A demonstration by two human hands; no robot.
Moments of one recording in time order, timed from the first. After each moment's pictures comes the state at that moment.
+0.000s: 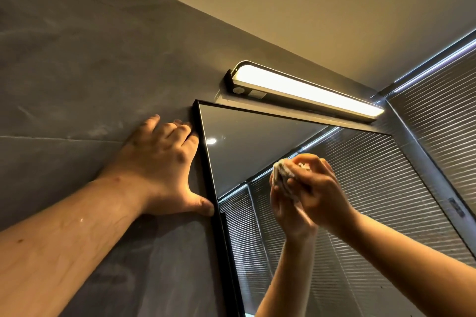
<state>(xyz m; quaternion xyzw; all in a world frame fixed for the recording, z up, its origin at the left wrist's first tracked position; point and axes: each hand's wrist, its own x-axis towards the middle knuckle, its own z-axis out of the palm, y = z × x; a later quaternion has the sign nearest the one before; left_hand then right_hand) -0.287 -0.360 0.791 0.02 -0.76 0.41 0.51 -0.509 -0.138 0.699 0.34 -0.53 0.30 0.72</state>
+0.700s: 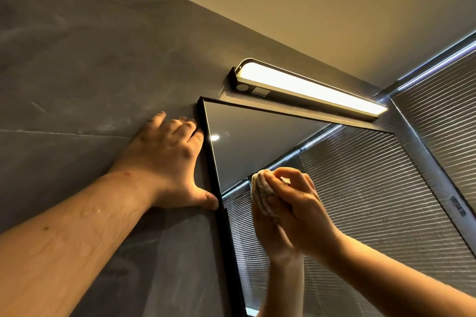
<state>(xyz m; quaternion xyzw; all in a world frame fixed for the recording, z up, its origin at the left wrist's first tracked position) -0.286 -0.360 0.791 0.03 -0.76 0.41 0.51 -0.454 -0.192 0.669 0.38 -0.48 0.37 0.70</state>
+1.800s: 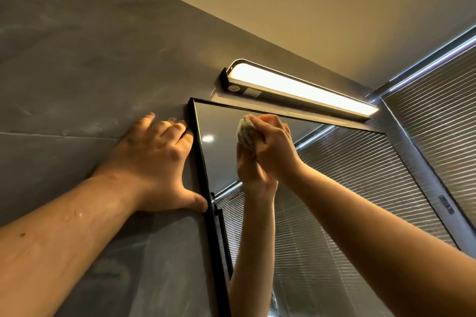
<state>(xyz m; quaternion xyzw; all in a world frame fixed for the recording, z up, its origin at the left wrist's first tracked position) -0.284 -0.358 0.790 0.03 -0.75 0.42 0.50 -0.474 -0.183 0.787 0.34 -0.56 0.41 0.64</state>
